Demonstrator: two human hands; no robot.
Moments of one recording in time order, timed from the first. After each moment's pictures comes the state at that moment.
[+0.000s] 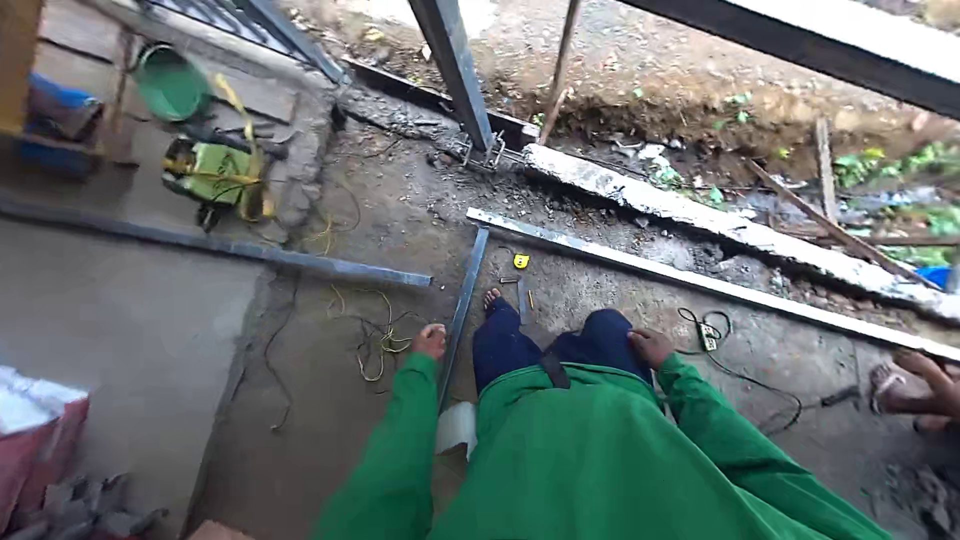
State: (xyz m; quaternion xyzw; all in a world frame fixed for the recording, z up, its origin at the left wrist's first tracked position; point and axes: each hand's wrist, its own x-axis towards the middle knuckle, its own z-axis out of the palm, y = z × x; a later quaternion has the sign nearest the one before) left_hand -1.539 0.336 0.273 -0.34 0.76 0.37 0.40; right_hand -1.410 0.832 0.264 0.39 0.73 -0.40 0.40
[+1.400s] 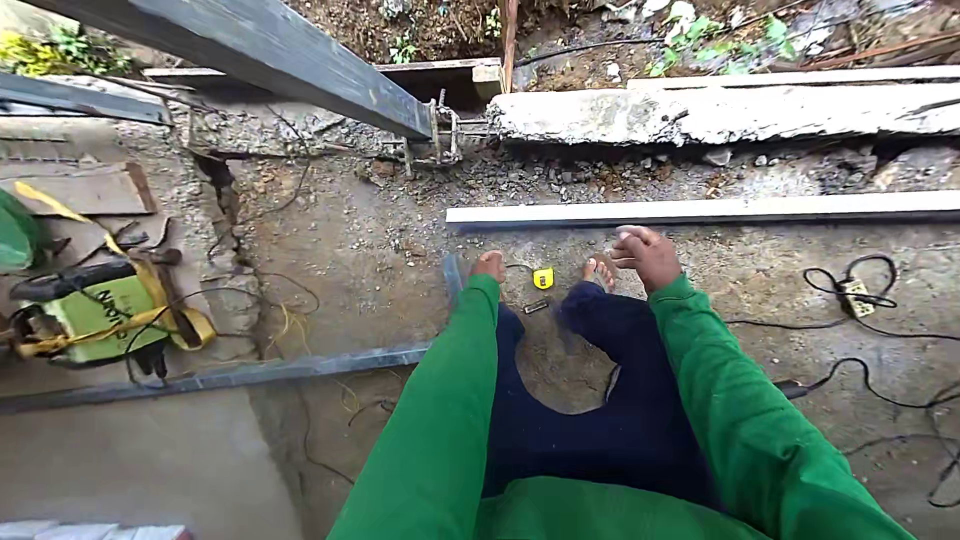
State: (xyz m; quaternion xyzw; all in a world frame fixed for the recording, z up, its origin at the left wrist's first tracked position) left_hand -1.835 0.534 -0.137 -0.31 0.73 0.37 0.49; right_hand -1.701 0.807 -0.063 0.49 0.59 -0.61 0.17
